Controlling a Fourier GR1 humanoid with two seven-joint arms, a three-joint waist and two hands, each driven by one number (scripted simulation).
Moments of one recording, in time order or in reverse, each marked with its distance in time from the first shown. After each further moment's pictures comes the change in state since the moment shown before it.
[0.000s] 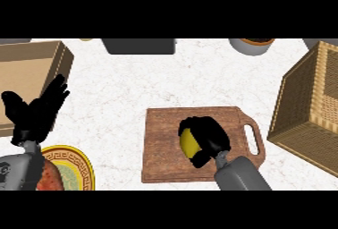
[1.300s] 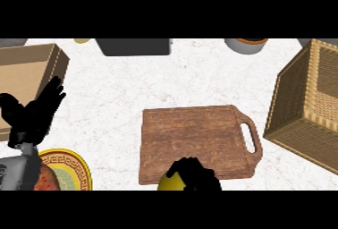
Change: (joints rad) left arm 0.013 0.004 0.019 0.004 -0.002 0.002 -0.005; right arm 0.328 -0.053 0.516 -0.449 0.324 -0.705 0.608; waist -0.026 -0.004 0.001
